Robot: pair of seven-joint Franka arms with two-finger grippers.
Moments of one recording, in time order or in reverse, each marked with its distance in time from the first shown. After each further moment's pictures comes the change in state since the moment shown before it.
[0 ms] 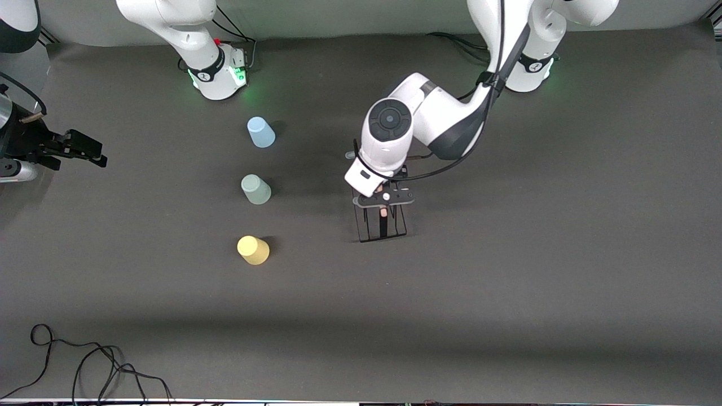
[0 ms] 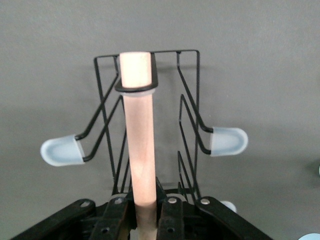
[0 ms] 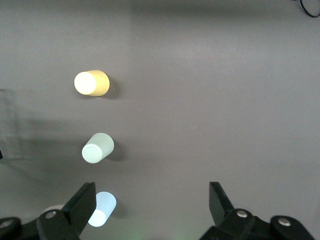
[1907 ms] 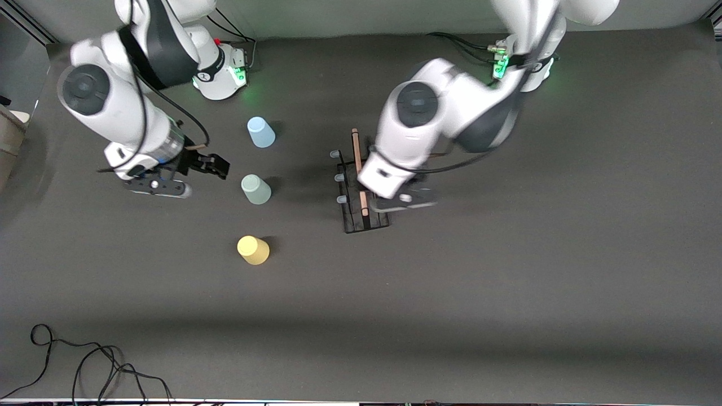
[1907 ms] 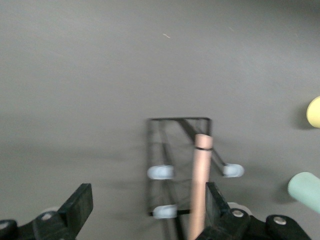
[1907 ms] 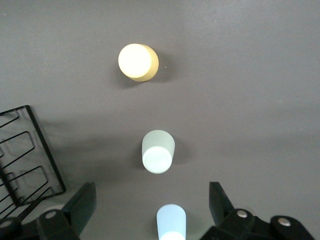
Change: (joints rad) left arm 0.117 -0.124 0.023 0.041 0.017 -0.104 0.059; right arm 0.315 0.015 0.021 -0.393 0.023 0.371 0.497
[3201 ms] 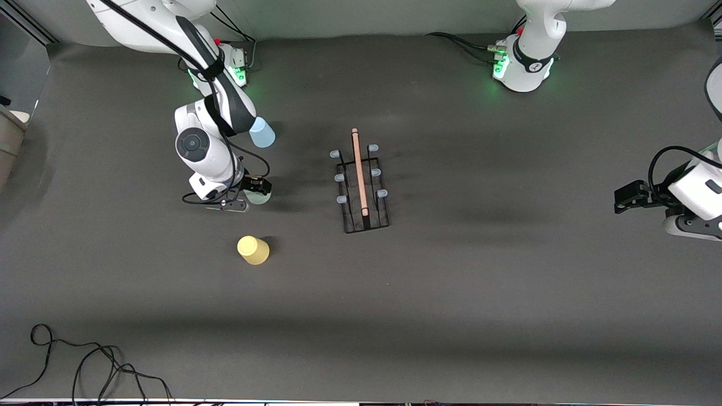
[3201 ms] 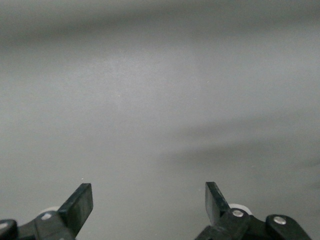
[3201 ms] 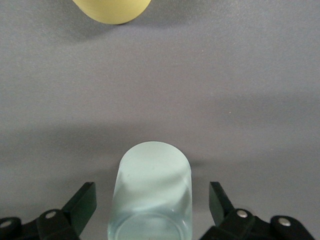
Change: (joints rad) left arm 0.637 -0.237 -0.004 -0.124 0.163 -0.117 0.940; right arm 0.053 0.263 0.000 -0.335 0.001 0.572 0.034
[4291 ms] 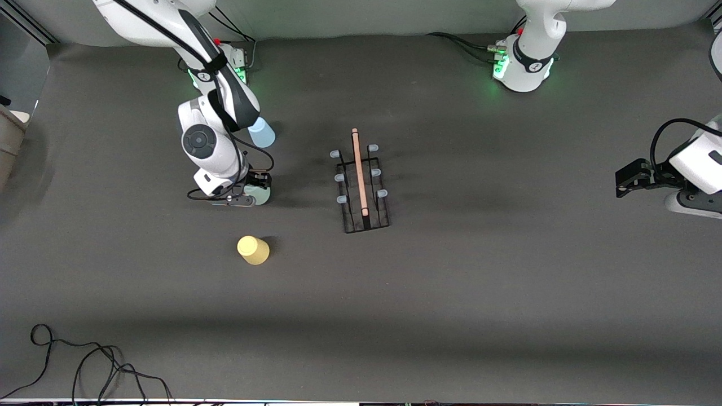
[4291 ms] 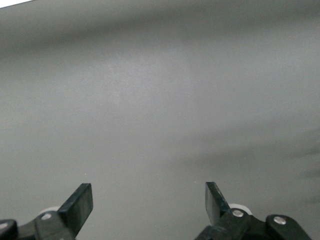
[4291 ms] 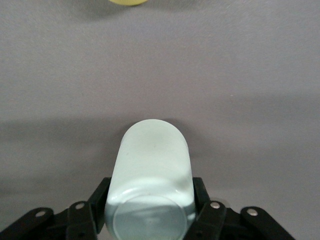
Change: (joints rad) left arm -0.010 -0.071 -0.016 -0.004 0.008 -0.041 -0.009; right arm 0.039 -0.071 -0.014 0.008 0.000 -0.117 -0.012
